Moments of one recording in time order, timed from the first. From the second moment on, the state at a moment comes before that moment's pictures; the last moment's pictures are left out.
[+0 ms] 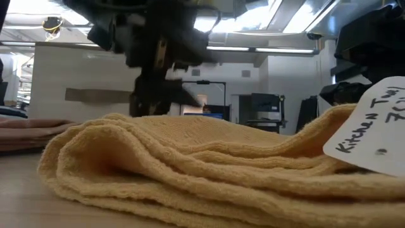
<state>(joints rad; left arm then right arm) -0.24 1.79 0.92 0.25 0.28 -0.97 0.61 1.62 0.67 -0.05 0.24 0.36</state>
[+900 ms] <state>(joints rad) -0.24 1.79 0.92 0.30 0.05 -0.89 0.62 1.62 0.67 -0.06 0.28 0.36</state>
